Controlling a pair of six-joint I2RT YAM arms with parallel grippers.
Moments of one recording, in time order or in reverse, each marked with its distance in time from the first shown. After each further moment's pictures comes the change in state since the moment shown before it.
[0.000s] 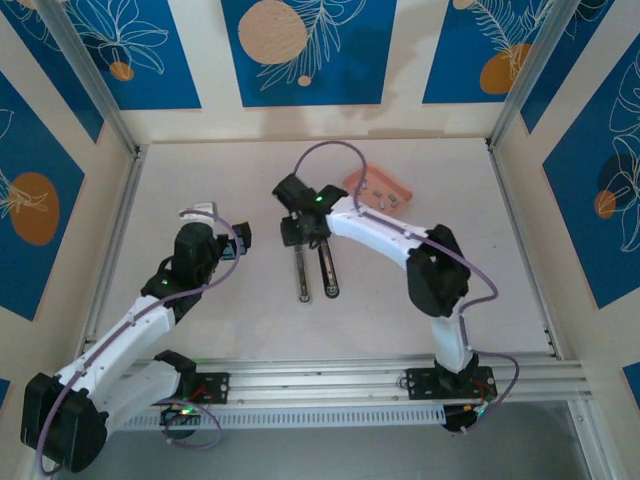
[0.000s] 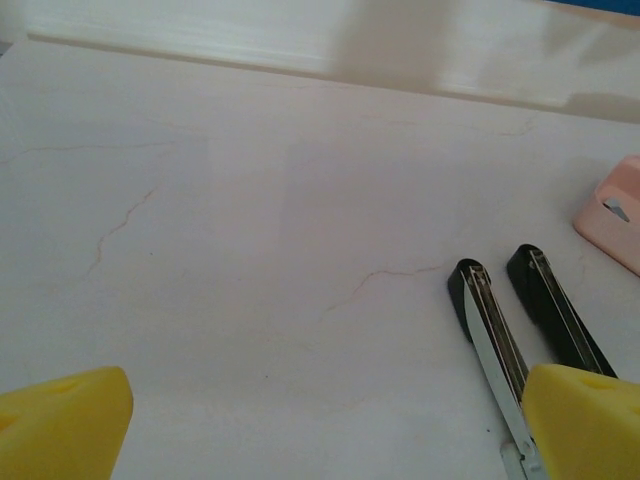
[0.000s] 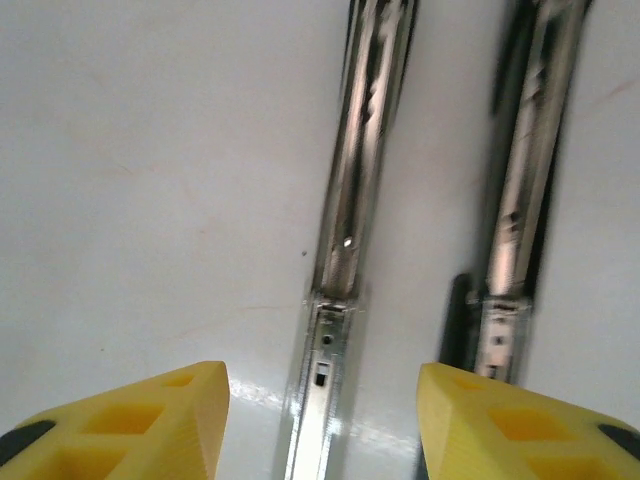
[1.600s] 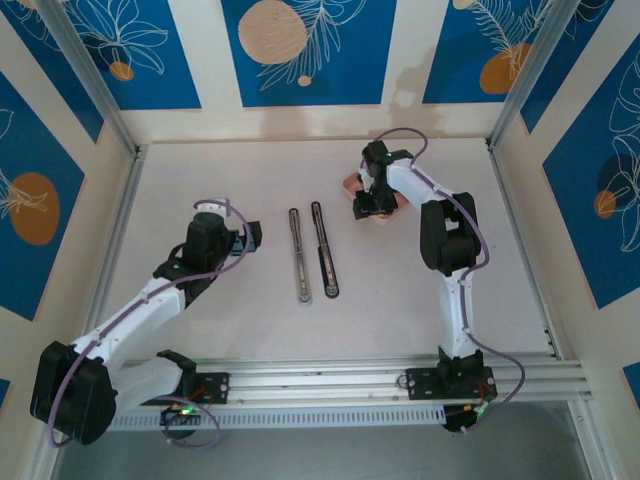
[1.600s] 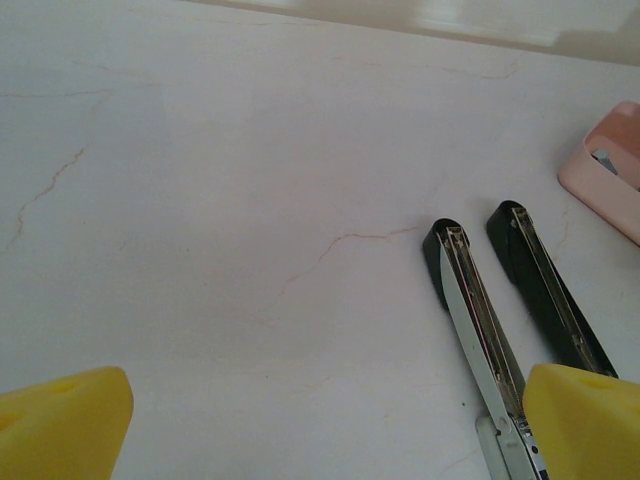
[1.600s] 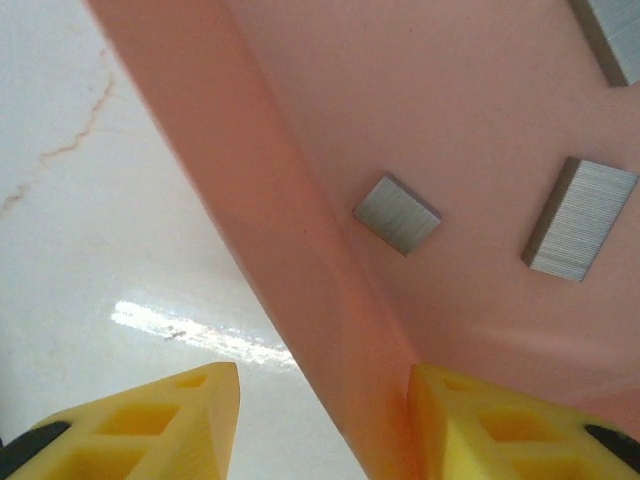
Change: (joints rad) left arm 0.003 0.155 0.063 0.000 0.085 -0.022; right arm -0.499 0.274 0.139 -0.148 -0.212 -0.435
